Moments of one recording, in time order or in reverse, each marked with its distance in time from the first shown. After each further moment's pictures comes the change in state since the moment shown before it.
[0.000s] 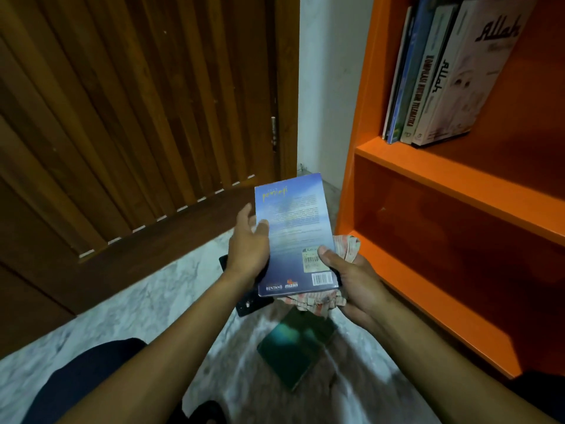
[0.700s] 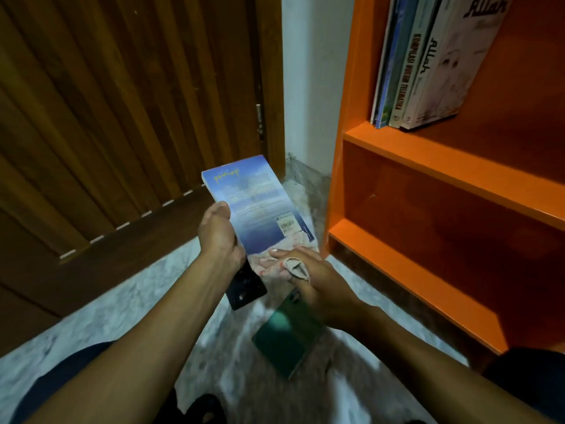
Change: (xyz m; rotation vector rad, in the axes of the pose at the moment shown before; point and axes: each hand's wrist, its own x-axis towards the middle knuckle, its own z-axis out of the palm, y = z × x) left_hand 0.029 -0.004 -0.008 -0.814 0.184 -0.359; right_hand -0.001 0.031 0.002 -1.200 -0.320 -0.724
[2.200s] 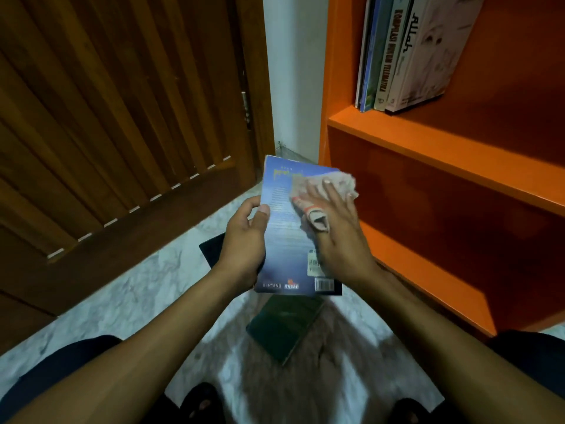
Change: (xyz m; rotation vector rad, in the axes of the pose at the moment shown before) left_hand -0.056 -0.036 0.012 0.595 -0.425 0.282; right_hand 0.009 0.016 -0.053 -0.240 0.290 0.176
